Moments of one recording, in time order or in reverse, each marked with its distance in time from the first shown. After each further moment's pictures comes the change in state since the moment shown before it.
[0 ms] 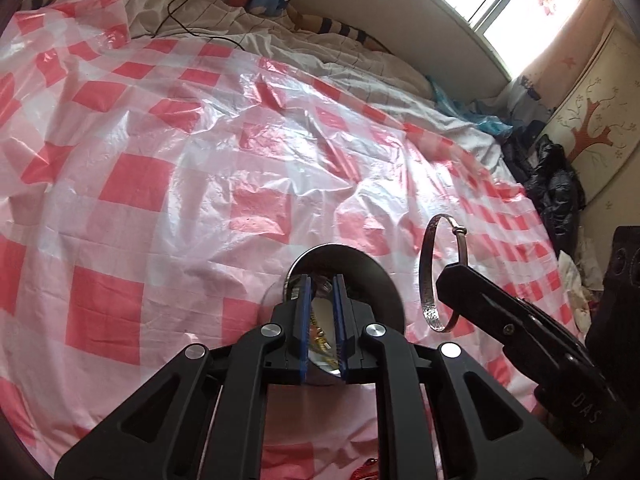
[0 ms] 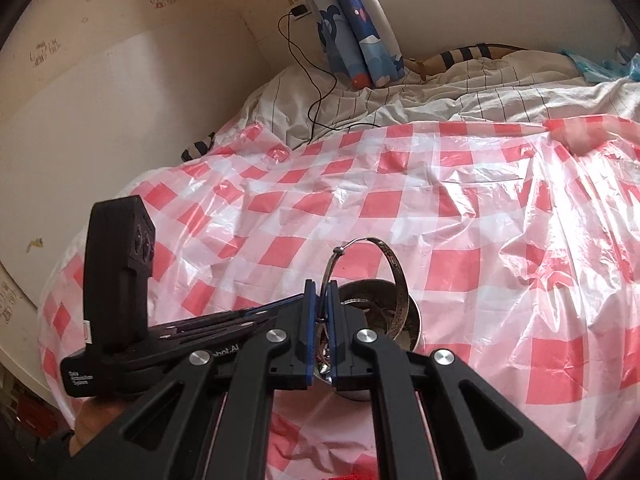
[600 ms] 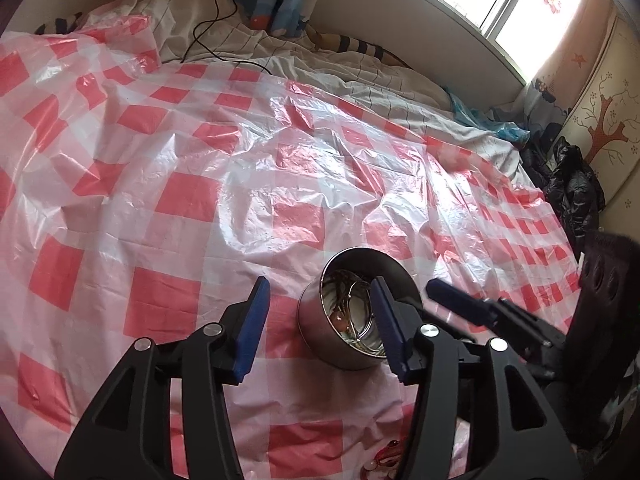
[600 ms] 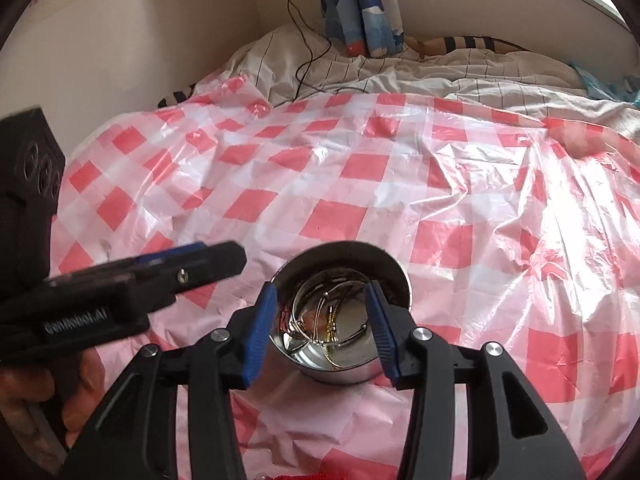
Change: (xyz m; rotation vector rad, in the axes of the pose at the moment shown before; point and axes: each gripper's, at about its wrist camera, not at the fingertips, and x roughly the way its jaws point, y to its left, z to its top) left arm -0.042 0.004 -0.007 0.021 -0.076 0.089; right arm 0.013 0.001 -0.014 -0.060 0.070 -0.112
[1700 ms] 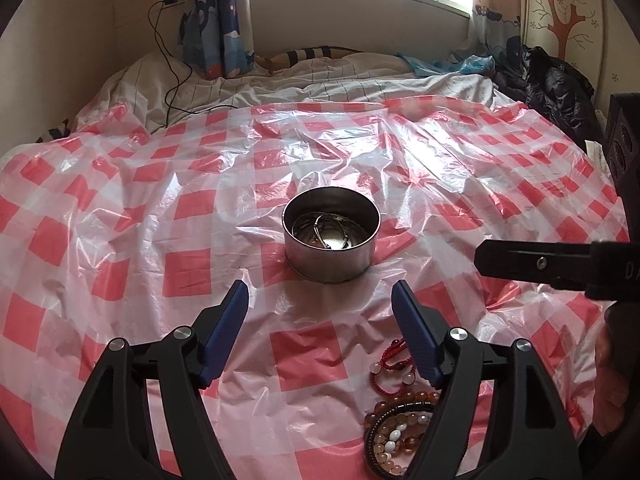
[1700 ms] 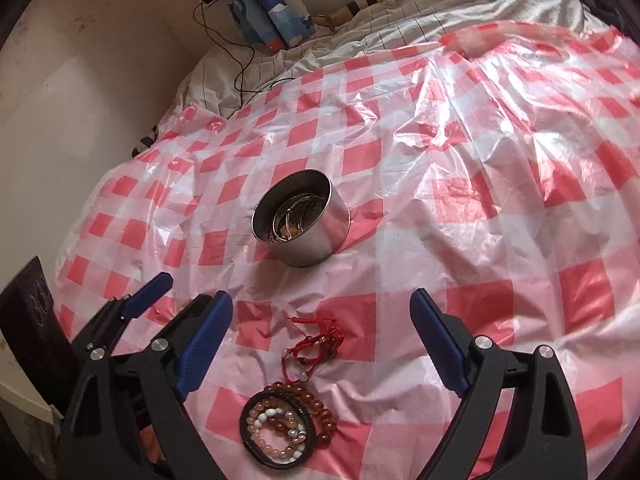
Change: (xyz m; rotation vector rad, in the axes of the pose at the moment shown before) left arm -0.063 -0.068 -0.083 0.382 -0.049 0.145; right arm -0.096 -0.038 -0.072 0.423 0.085 0.042
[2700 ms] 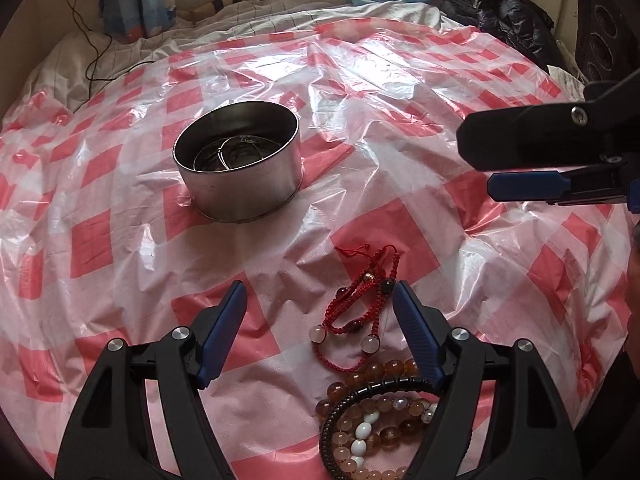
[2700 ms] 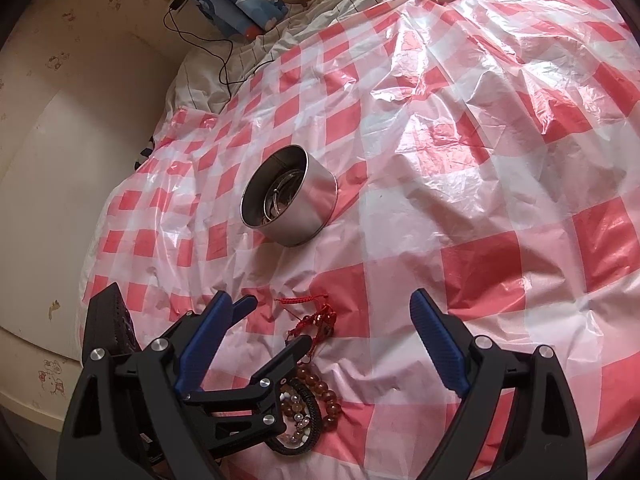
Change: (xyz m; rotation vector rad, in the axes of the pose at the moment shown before) left arm 0.060 -0.038 -0.031 0.140 0.193 -0.154; right arm 0.013 -0.026 0.002 0.092 0.091 0.061
